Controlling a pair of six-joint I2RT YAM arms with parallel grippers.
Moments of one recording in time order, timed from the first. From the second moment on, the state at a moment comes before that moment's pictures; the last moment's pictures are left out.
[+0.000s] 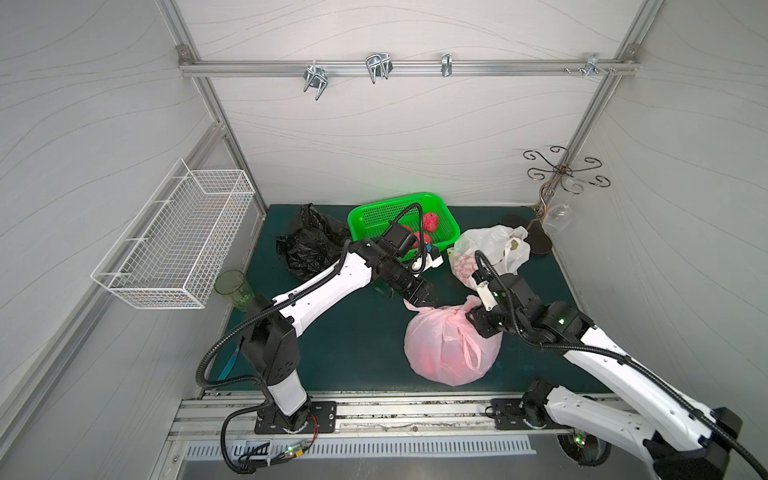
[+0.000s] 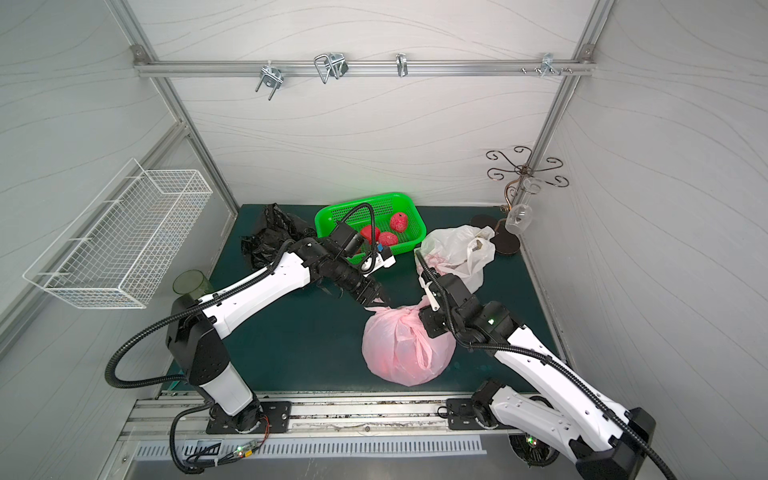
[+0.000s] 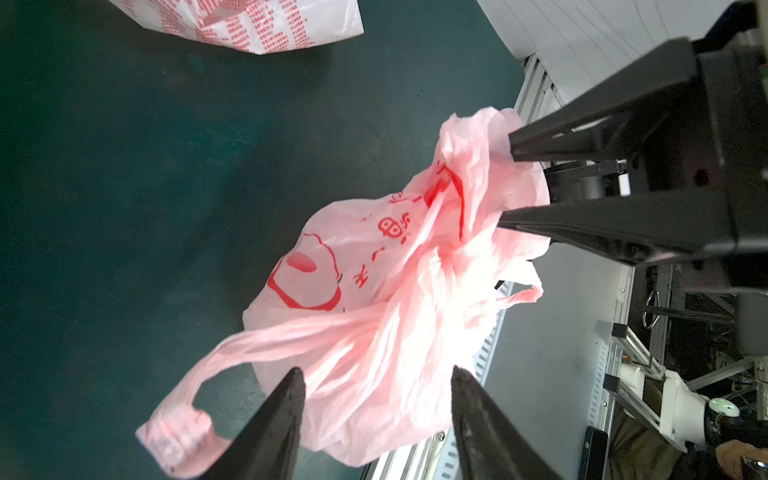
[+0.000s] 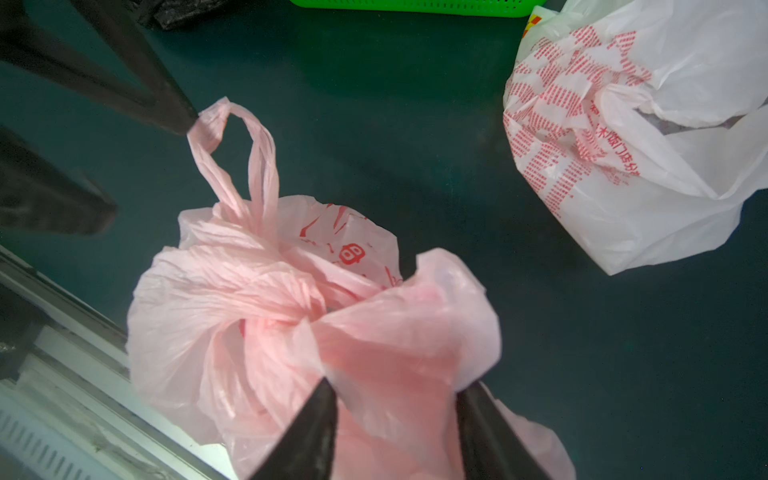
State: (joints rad) left arm -0.73 1.71 1.52 -0.93 0.61 0.00; right arm 0.79 0.90 0.91 -0.93 0.09 0.26
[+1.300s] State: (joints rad) left arm -0.78 1.74 1.59 -1.06 0.46 0.08; right arm 0.78 0.79 0.94 -1.00 0.25 0.34
